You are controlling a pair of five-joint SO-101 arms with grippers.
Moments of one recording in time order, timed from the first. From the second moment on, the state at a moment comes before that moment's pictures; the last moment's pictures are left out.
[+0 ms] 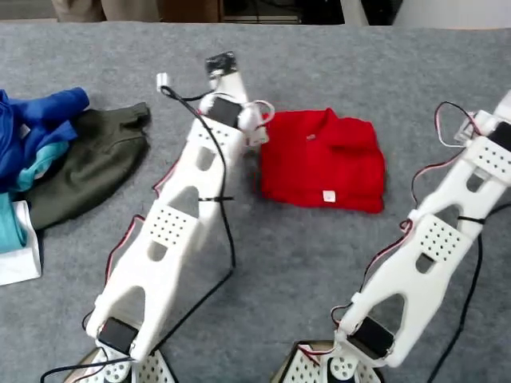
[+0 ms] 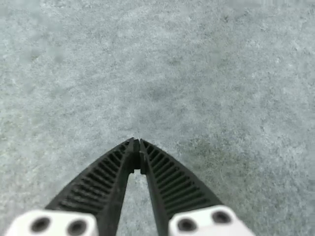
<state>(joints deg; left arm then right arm) 18.7 77.6 -93.4 88.1 28.9 33.6 77.3 -92.4 76.7 -1.7</state>
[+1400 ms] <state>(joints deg) 8.5 79.6 -93.4 79.2 29.0 2.7 43.4 -38.5 89.7 28.3</state>
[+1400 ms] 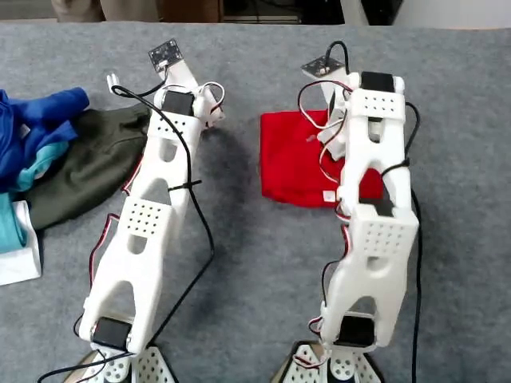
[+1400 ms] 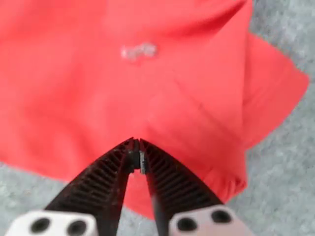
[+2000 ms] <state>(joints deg) 8.5 79.6 -93.4 79.2 29.0 10.2 72.4 -91.6 84.0 26.0</state>
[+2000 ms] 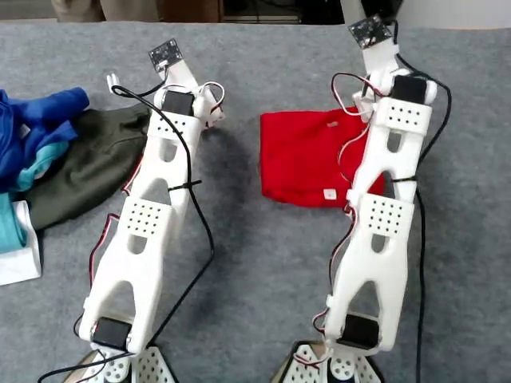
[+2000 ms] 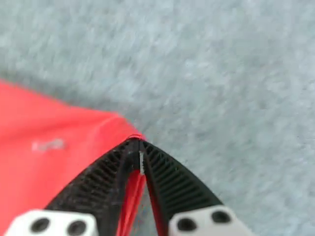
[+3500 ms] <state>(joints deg) 9.0 79.6 -93.4 79.2 29.0 34.6 79.3 -93.0 69.9 -10.1</state>
